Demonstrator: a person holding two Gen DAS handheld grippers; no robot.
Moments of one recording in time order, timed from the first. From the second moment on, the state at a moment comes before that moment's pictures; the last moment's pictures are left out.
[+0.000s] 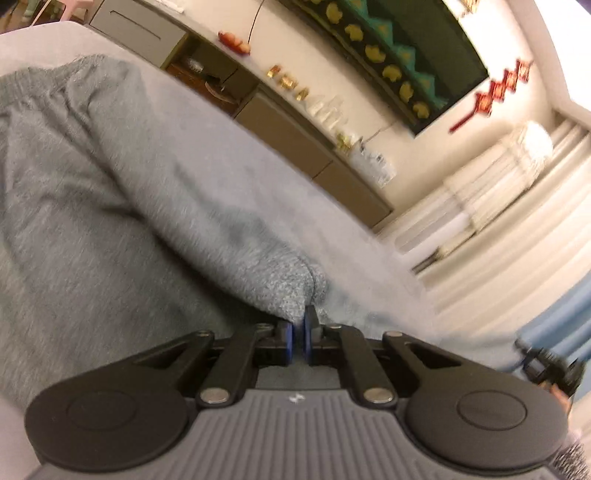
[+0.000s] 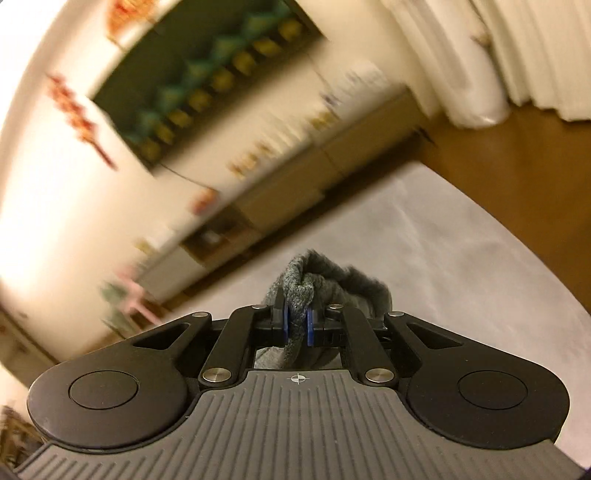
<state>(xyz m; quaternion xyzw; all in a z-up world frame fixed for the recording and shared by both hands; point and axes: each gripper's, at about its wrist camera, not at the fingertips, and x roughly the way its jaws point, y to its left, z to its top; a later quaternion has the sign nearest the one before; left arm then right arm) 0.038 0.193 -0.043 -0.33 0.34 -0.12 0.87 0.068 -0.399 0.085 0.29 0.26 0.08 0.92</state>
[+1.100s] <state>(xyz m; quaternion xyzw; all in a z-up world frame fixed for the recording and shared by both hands) 0.047 0.342 -0.051 -0.29 0.38 0.04 0.88 0.055 -0.220 0.012 0.06 0.40 0.10 0.91</state>
